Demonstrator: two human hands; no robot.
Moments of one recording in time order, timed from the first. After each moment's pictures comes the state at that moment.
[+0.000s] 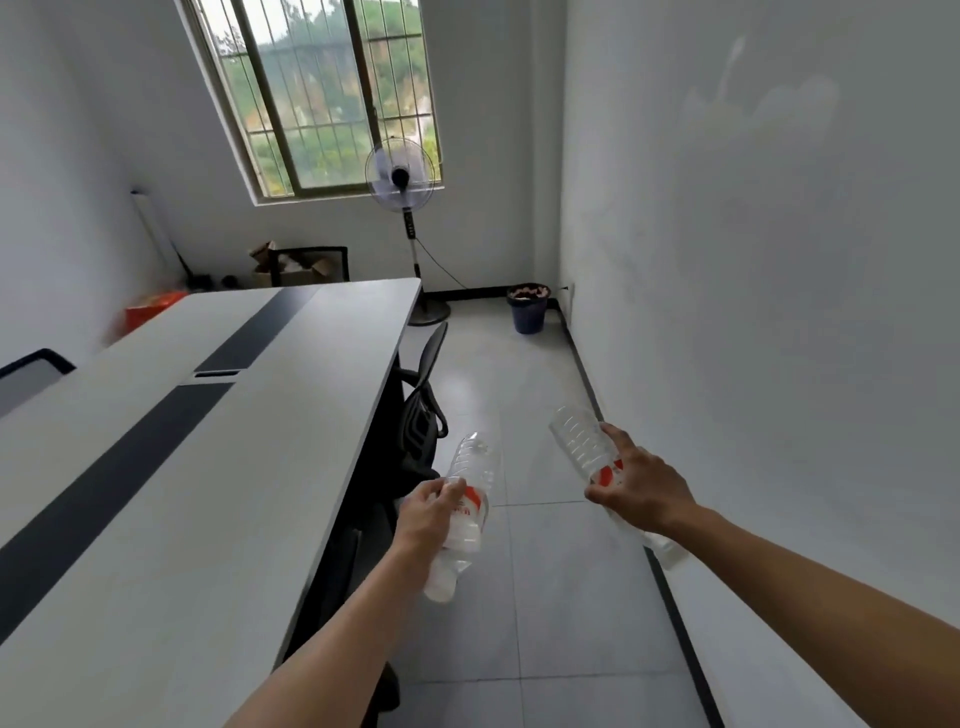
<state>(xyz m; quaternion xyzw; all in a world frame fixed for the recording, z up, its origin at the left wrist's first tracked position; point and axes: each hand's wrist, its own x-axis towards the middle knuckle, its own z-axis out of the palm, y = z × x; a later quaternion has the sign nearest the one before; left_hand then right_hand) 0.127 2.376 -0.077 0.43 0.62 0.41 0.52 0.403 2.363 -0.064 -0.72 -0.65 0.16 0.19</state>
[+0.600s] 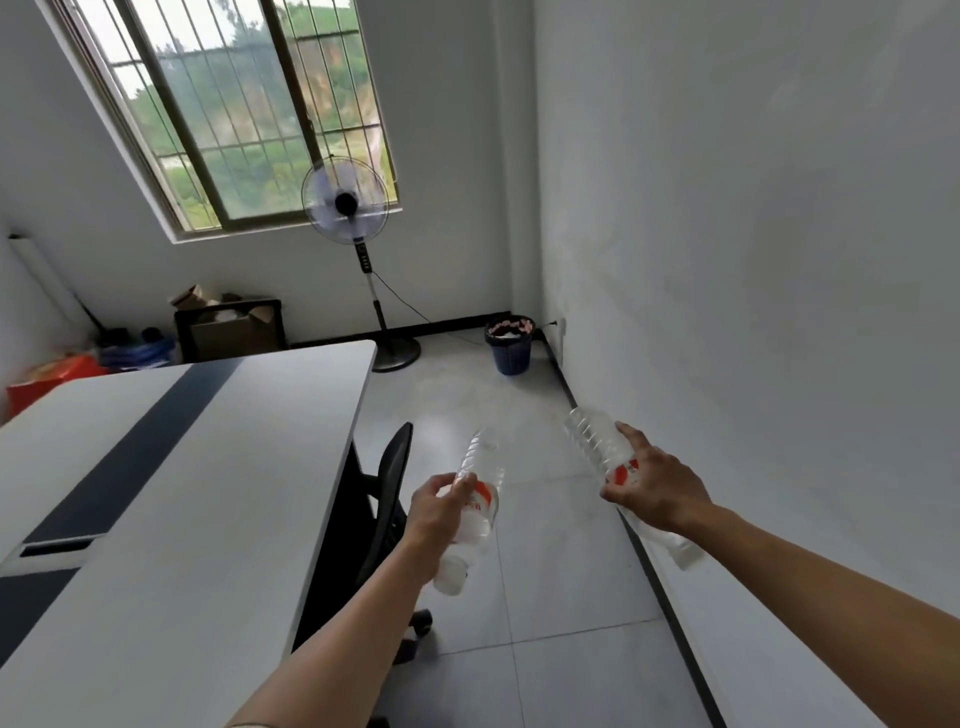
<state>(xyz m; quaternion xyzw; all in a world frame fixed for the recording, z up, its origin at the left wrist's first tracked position) 0.225 2.890 -0.067 0.47 0.60 0.37 0.53 0.501 2.846 -0.063 -0.76 -0.59 0.16 0.20</state>
